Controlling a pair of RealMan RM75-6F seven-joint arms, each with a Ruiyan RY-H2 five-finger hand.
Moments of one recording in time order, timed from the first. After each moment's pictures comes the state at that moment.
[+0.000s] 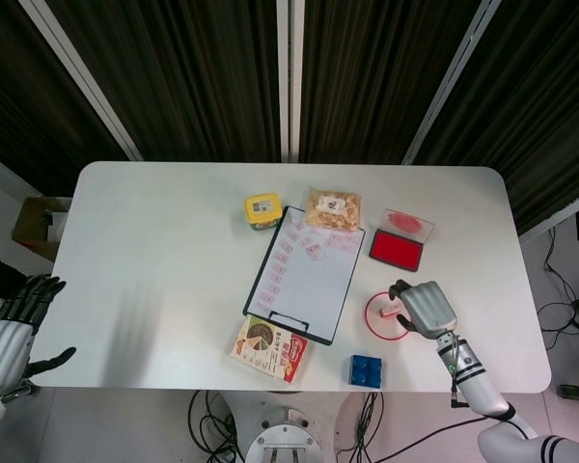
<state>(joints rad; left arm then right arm) -0.02 -1.09 0.04 -1.58 1.69 1.62 -0.10 0.38 -1.49 0.06 -1.41 -1.51 1.10 -0.28</state>
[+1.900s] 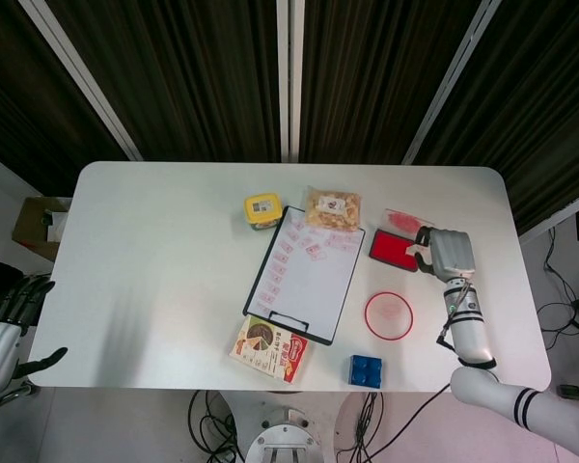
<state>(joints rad) -0.01 -1.08 0.04 -1.54 1.68 1.64 -0.15 0.55 -1.54 0.32 -1.39 -0.92 1.05 -0.46</state>
